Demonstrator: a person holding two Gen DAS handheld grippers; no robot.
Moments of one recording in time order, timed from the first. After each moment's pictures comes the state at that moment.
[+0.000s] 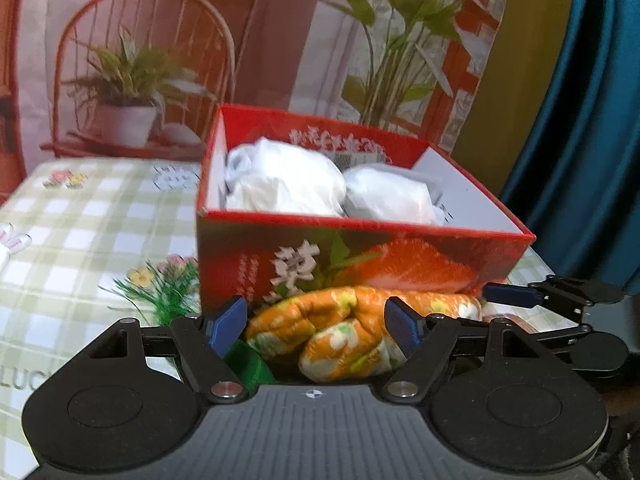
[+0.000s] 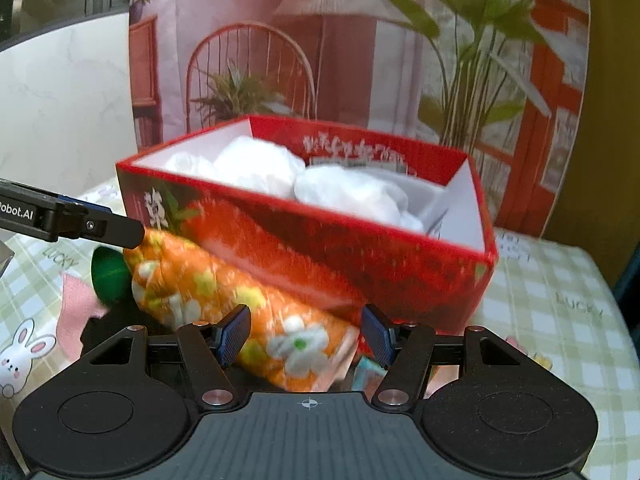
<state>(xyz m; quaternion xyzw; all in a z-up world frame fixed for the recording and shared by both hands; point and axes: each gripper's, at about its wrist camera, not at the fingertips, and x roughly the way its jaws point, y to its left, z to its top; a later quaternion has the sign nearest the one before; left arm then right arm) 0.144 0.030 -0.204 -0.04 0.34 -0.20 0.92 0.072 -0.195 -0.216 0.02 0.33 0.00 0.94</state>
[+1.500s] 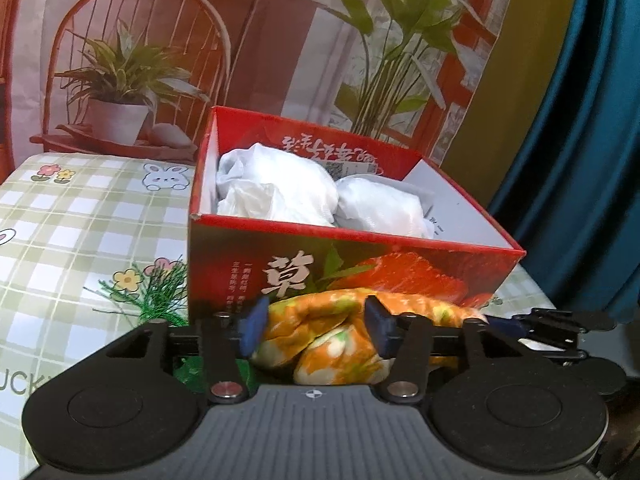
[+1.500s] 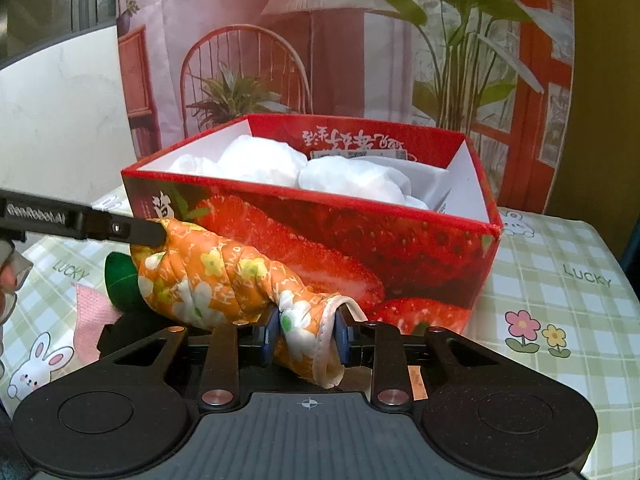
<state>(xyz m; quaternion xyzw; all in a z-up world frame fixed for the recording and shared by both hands) 0.147 0.031 -0.207 -0.07 0.33 -0.22 0.92 0.064 -0.193 -0.215 0.06 0.33 0.00 0.94</state>
